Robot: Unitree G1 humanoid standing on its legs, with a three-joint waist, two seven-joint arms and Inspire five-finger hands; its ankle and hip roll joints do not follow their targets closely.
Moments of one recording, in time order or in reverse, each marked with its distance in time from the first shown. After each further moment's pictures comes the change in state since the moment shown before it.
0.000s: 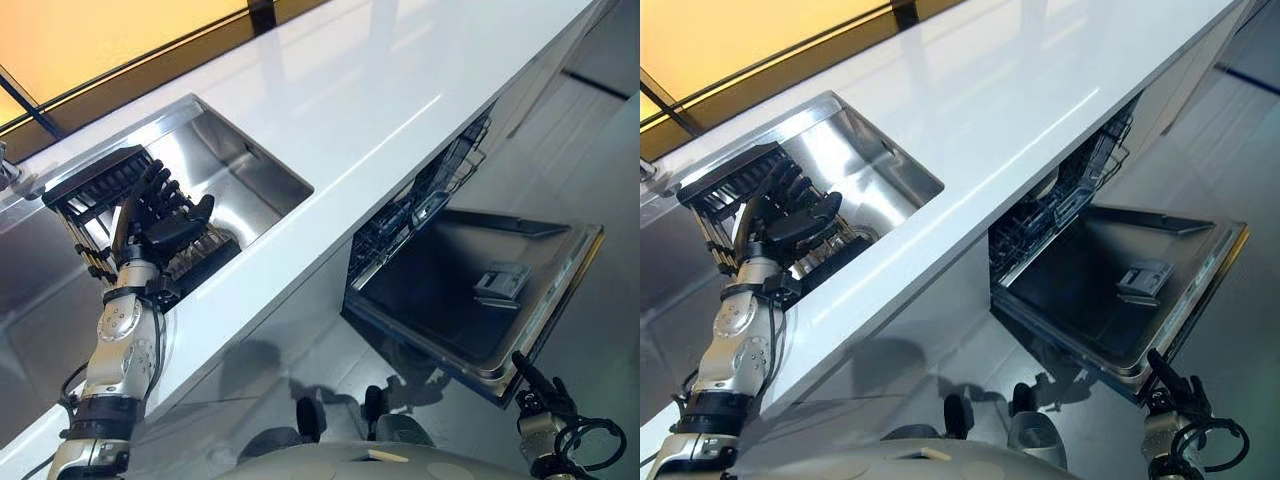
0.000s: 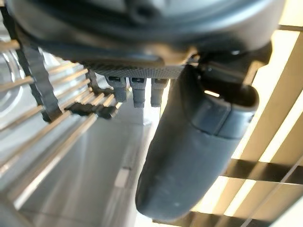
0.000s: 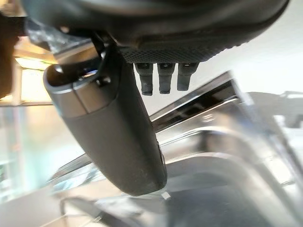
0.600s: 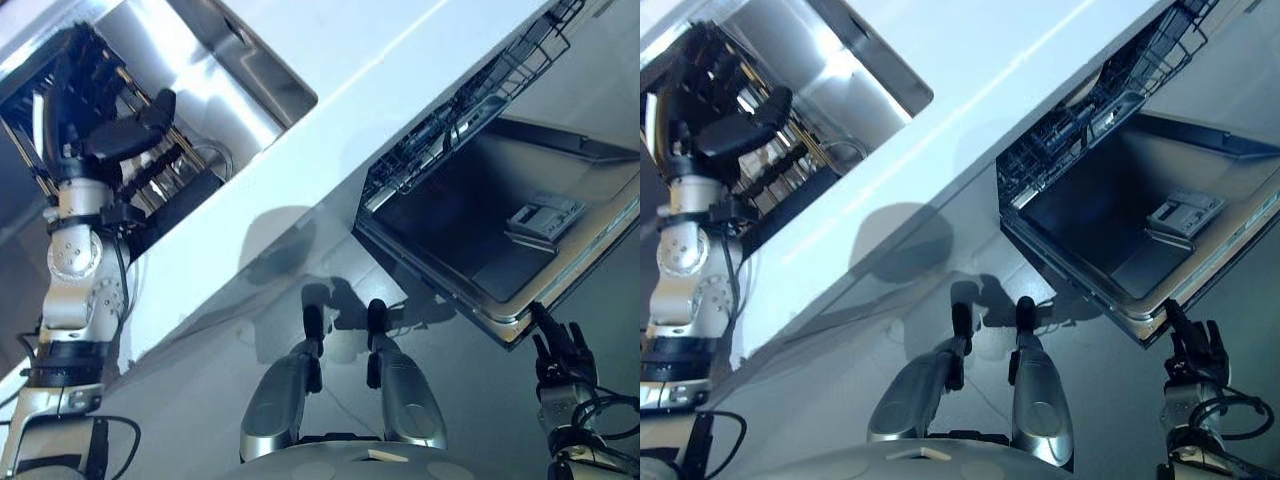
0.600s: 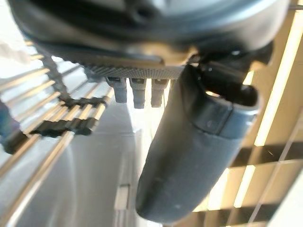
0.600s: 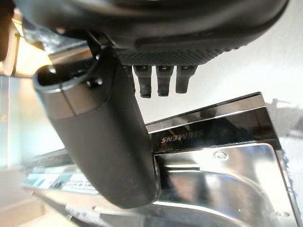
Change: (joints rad) left arm -0.306 0.215 0.053 -0.106 0.000 -0.041 0.080; right arm -0.104 -0.121 0.076 -0.016 0.168 -0.071 0.275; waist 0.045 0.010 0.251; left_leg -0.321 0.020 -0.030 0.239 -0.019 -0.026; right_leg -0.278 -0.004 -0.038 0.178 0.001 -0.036
